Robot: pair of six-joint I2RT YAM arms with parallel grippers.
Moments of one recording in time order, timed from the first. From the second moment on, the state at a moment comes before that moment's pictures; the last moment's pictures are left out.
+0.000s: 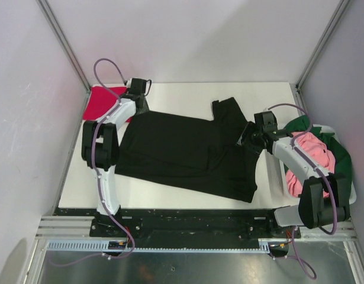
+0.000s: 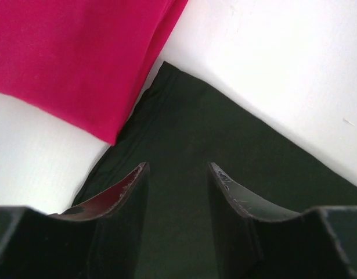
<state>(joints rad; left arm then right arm) -0.19 2.05 1.65 -0.46 -0.36 -0.42 0.22 1.35 0.94 -0.53 -0.02 0.70</state>
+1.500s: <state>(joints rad) -0.13 2.45 2.07 -0.53 -0.43 -0.71 0.11 1.63 1.01 -0.38 -0.14 0.63</state>
